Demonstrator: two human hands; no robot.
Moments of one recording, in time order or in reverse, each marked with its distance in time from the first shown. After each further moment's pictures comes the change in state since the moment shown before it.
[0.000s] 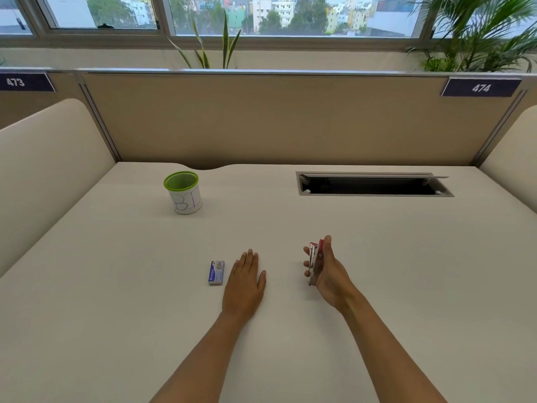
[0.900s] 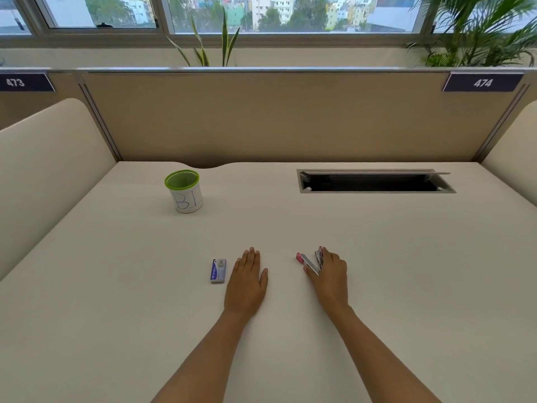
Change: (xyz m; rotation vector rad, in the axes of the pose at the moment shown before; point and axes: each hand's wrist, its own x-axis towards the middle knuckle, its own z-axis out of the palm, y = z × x) left_hand 0.000 -0.002 0.005 0.040 0.010 0.024; right_hand 0.006 0.034 -0.004 -1.061 0.422 -0.404
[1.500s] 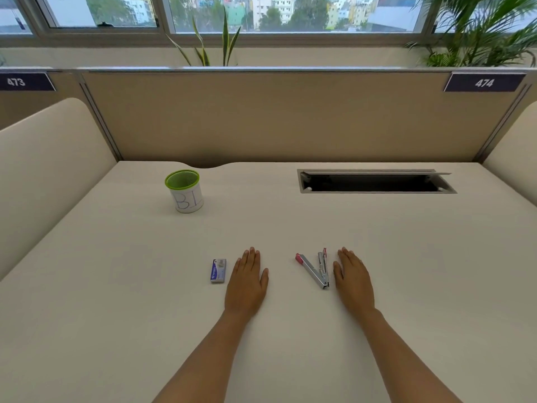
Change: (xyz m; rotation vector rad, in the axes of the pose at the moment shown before) left_hand 0.000 0.003 -0.003 0.001 -0.014 -0.013; right_hand 0.015 0.049 -0.020 -0.146 -0.029 -0.062
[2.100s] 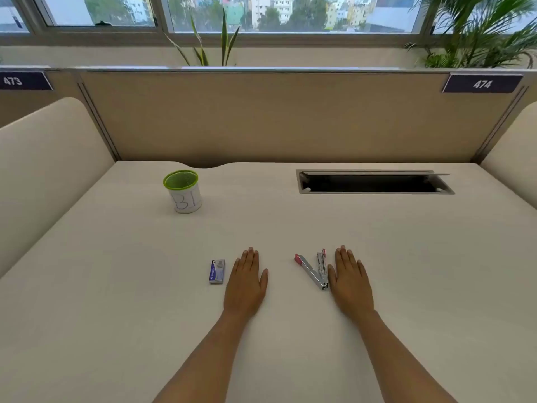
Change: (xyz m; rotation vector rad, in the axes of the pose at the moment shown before) left_hand 0.000 0.002 -0.001 -0.028 -0.021 -0.023; right_hand -0.001 0.004 0.008 -0.276 -0.097 -0.030
